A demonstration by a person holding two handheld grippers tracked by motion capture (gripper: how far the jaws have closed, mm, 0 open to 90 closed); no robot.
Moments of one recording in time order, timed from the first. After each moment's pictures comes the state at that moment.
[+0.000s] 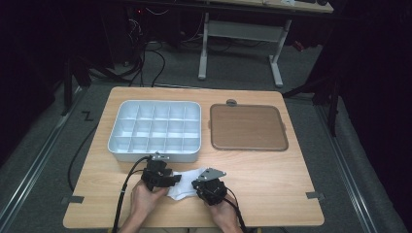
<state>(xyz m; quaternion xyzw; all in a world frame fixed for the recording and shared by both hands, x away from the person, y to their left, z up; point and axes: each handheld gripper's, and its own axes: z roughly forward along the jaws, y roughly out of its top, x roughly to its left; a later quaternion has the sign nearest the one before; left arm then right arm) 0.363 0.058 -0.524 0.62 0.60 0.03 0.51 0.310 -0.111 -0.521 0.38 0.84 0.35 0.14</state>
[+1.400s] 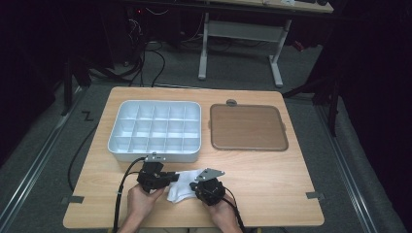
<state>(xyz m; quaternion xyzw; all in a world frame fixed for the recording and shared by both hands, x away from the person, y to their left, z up) 0.345 0.067 -0.494 0.60 0.58 -0.02 0.55 0.311 -0.107 -0.524 0.38 0.85 0.36 0.11</state>
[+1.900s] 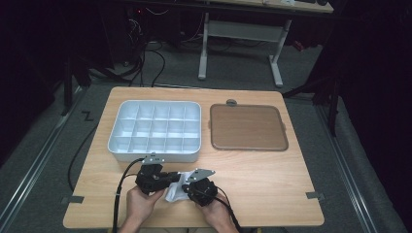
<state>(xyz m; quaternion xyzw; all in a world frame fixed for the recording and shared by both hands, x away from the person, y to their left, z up) 0.333 0.068 -0.477 0.60 0.56 -0.02 0.58 0.313 -0.084 -0.522 0.35 0.86 0.35 0.10</state>
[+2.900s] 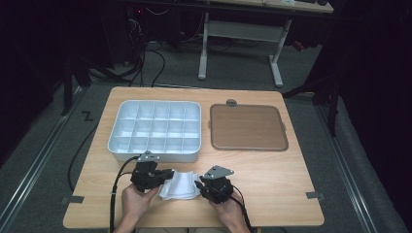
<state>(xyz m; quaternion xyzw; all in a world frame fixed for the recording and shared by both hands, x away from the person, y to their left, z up) 0.342 0.080 -0.482 0.59 0.58 0.01 0.56 0.309 -0.126 -0.506 0.38 0.84 0.36 0.15</state>
